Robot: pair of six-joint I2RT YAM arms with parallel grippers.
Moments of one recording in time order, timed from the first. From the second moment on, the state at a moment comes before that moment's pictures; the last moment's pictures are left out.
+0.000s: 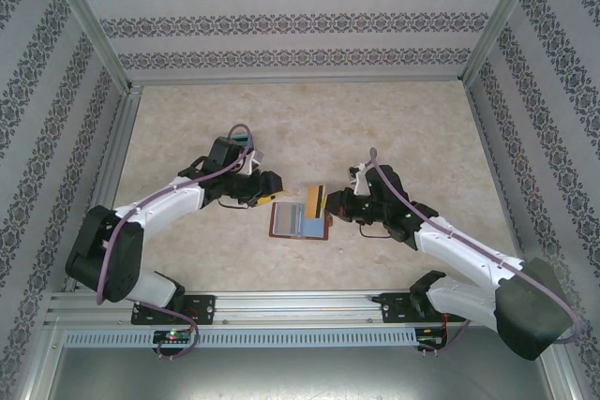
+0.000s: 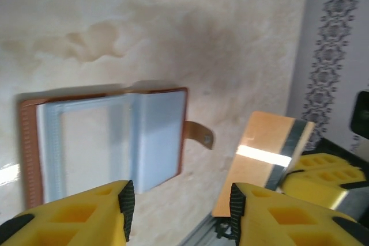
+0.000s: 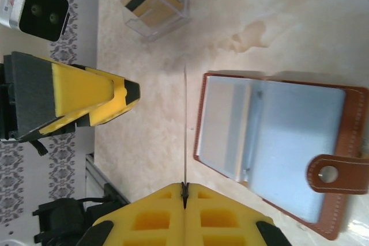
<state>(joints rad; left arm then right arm) -0.41 1.44 0.83 -0.24 0.68 -0.83 0.56 1.08 0.53 -0.07 -0.49 0.95</state>
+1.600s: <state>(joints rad) -0.40 1.38 0.76 0.24 0.92 -1.12 0.50 1.25 0.59 0.30 -0.70 1.13</state>
